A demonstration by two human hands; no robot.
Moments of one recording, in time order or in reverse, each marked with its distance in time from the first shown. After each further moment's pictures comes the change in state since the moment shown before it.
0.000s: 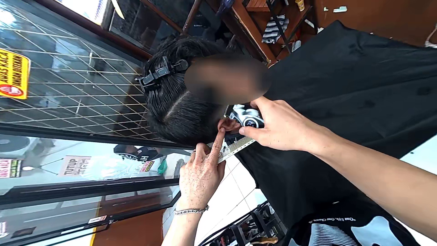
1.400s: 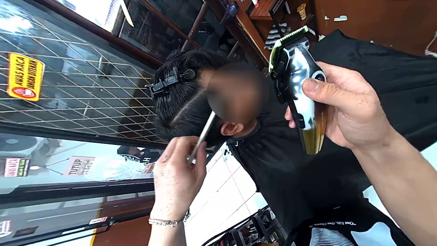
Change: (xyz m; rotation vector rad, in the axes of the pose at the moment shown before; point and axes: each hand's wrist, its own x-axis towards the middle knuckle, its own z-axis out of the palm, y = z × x) left_hand 0.024 -0.014 -0.061 -0.266 0.170 -0.074; right_hand -0.038 0.027 -0.045 1.041 0.299 -0.303
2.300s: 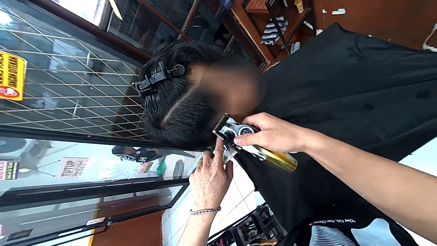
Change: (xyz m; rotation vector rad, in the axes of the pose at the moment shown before) left_hand -0.046 0.017 0.083 0.354 -0.122 -0.076; right_hand 0.027 0.054 0.043 -0.402 -0.451 0.540
